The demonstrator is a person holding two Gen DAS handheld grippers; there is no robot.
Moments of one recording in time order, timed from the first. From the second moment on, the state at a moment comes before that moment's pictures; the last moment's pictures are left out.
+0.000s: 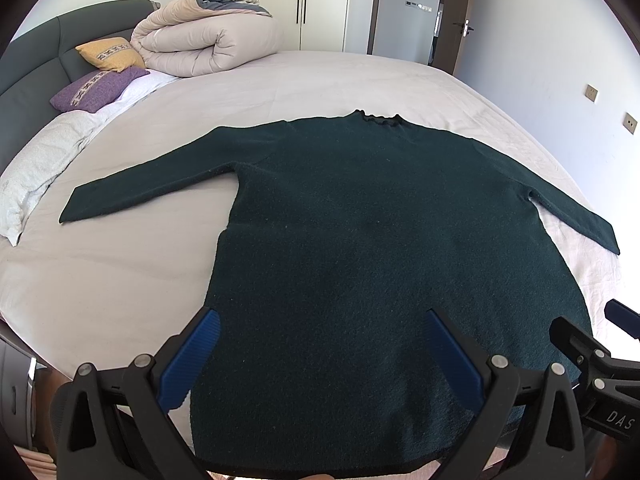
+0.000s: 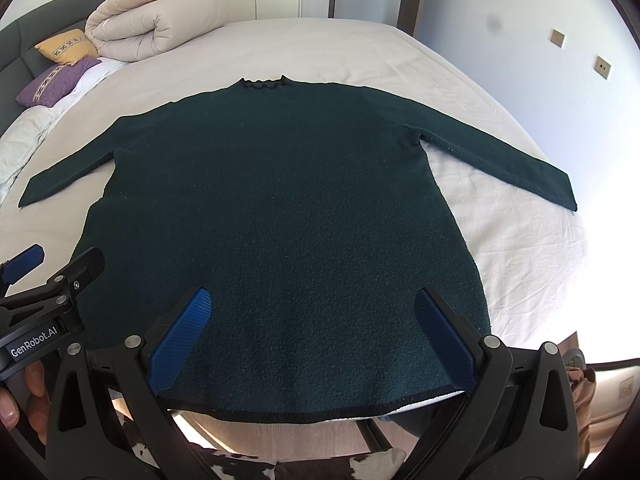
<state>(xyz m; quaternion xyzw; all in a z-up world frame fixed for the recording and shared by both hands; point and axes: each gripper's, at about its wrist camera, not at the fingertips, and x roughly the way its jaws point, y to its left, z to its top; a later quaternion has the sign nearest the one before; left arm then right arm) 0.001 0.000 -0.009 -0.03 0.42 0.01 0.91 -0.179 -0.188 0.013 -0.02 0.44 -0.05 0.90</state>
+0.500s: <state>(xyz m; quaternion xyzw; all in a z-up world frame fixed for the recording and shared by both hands) -0.002 0.002 -0.010 -0.04 0.42 0.01 0.90 -0.180 -0.186 0.011 -0.03 0.44 -0.05 0.89</state>
